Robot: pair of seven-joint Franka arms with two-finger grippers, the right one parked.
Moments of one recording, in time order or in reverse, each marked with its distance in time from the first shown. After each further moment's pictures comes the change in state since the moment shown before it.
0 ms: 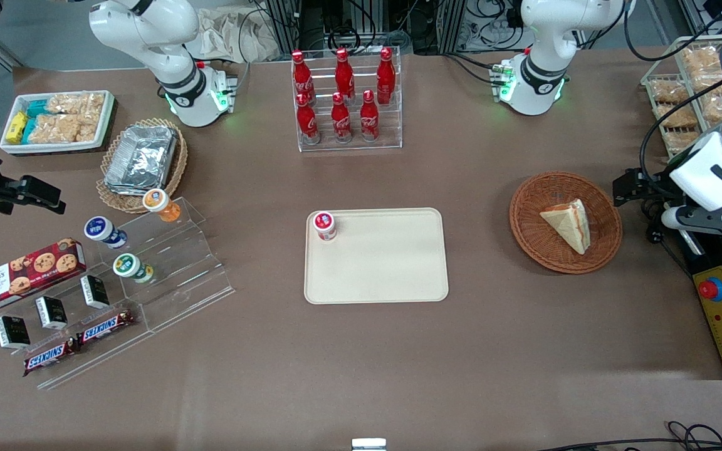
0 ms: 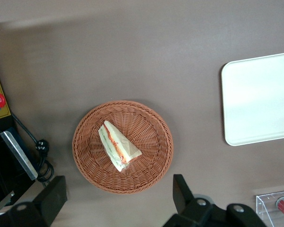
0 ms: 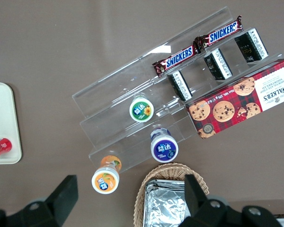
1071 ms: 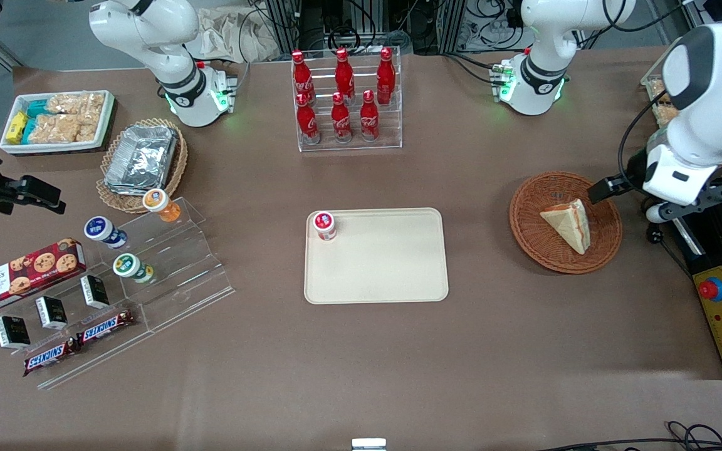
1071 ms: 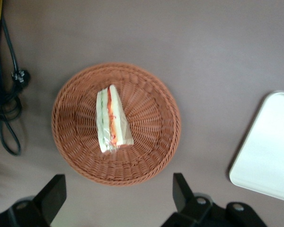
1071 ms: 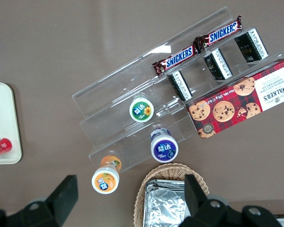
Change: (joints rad) arm 0.016 -0.228 0.011 -0.579 0.000 0.349 -0.488
